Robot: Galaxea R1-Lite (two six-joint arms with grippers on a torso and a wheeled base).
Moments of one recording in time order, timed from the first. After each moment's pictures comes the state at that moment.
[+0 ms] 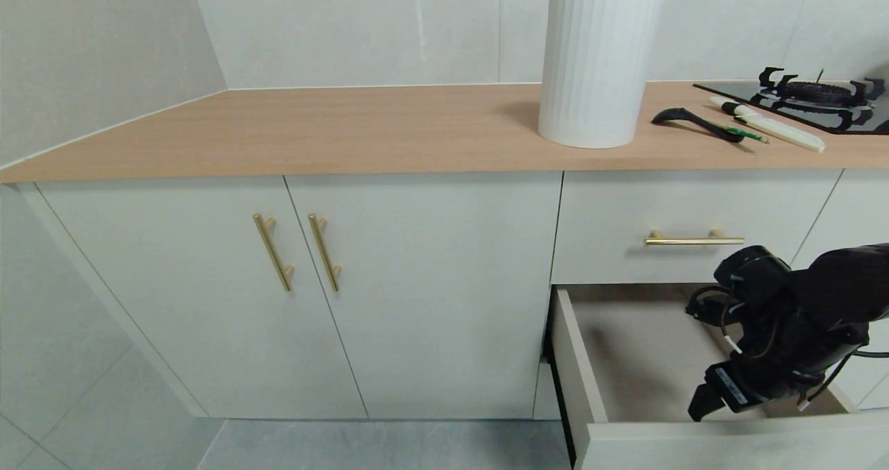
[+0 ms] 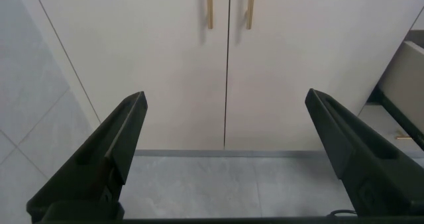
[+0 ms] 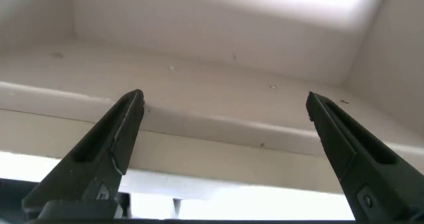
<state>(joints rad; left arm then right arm) 0.00 0.00 0.00 -0.01 0.00 -0.01 0.15 1.87 -0.97 0.43 -0.06 -0.07</state>
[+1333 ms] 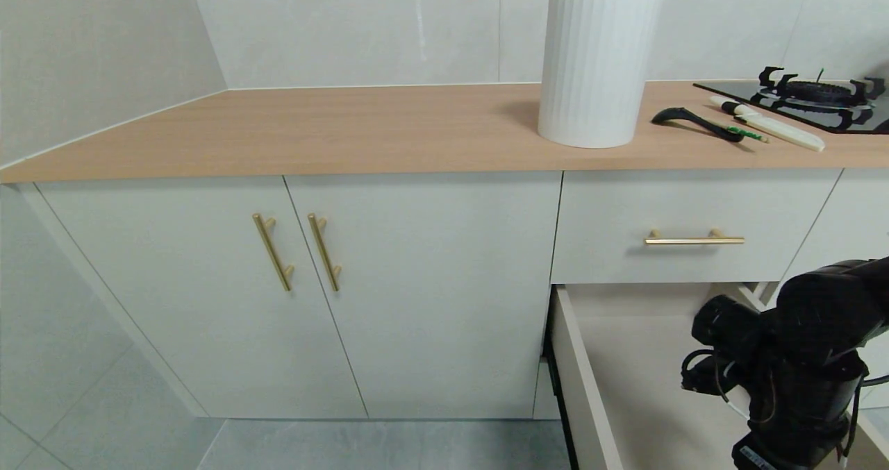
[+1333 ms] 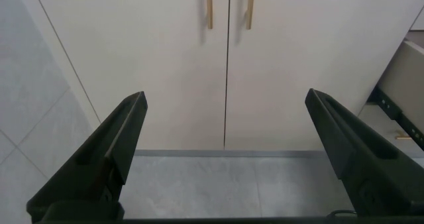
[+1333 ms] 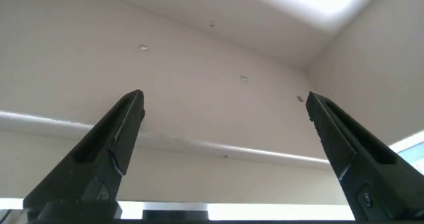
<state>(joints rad) 0.00 0.00 0.00 -0.01 0.00 -0.01 0.31 1.86 -0.91 0.71 -0.18 -0.11</state>
